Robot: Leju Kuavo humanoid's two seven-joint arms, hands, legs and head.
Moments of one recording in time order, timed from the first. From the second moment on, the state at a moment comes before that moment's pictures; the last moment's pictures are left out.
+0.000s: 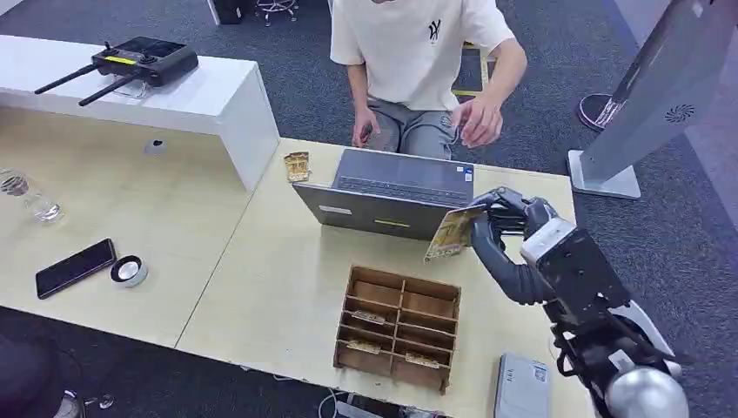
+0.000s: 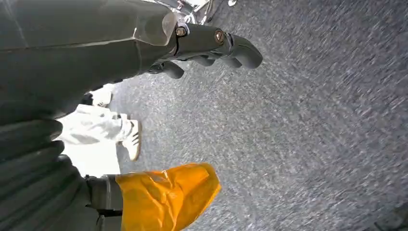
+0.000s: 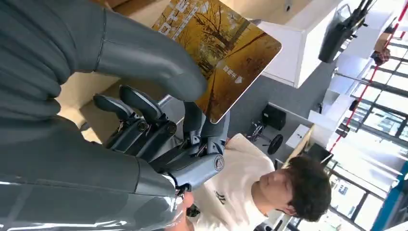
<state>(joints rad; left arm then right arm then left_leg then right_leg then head) 0.03 -0.12 0.06 -0.36 -1.14 0.14 0.33 -0.41 -0.20 0.51 -1.83 0.00 0.04 0.29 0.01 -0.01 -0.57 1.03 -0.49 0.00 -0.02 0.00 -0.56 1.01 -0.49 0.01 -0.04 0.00</state>
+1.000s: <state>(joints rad) 0.03 -0.12 -0.03 -0.44 -1.17 0.04 0.37 -0.66 0.03 0.63 -1.58 0.55 -0.06 0.44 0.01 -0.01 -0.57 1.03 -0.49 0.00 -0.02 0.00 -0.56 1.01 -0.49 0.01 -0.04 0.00</state>
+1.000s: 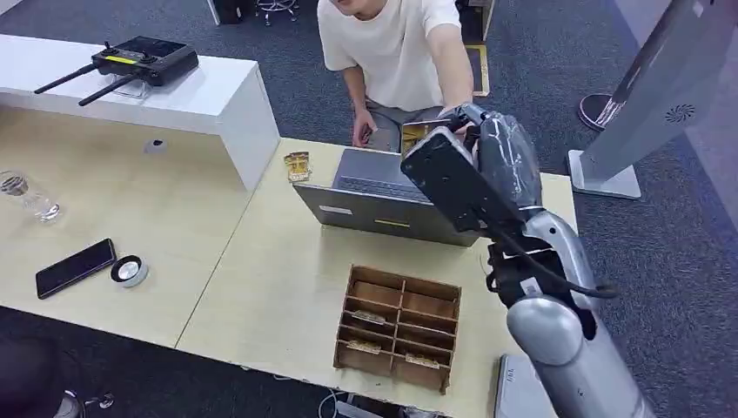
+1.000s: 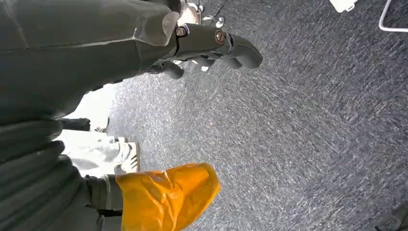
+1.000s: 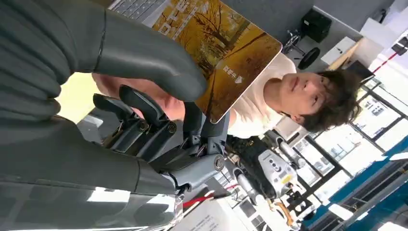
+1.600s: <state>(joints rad) 0.04 -0.11 -0.05 -0.45 -1.16 0.04 0.38 -0.60 0.05 0.61 -1.56 0.66 -0.05 0.38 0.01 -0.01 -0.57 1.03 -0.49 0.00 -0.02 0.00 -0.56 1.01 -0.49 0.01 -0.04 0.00</state>
